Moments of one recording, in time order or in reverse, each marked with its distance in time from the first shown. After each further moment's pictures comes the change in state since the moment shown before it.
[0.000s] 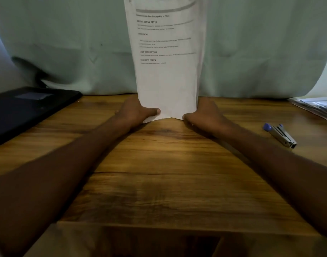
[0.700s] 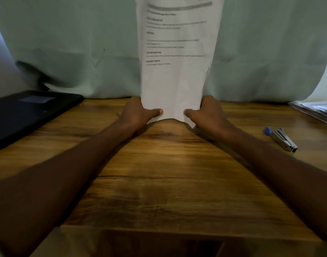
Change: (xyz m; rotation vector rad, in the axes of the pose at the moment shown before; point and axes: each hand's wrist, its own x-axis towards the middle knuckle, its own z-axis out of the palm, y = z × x) left_hand -0.006 0.005 0.001 -0.015 0.081 -0.012; right_hand -0.001 -0.003 -0.002 0.038 0.120 -0.046
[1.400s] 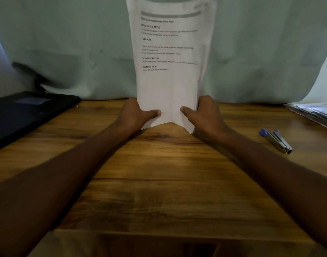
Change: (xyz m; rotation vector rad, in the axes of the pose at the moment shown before) left_hand -0.004 0.005 0.000 -0.091 -0.009 0.100; right_hand 0.001 -0.002 0.000 0.022 0.151 -0.077
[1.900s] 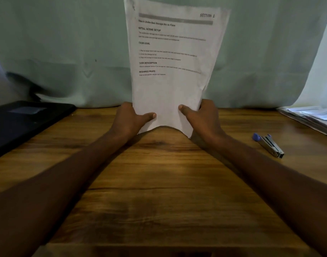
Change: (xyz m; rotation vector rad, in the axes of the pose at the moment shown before) left_hand 0.001 0.011 0.004 -0.022 0.090 -0.002; right_hand 0.001 0.000 -0.004 0.278 0.098 0.128
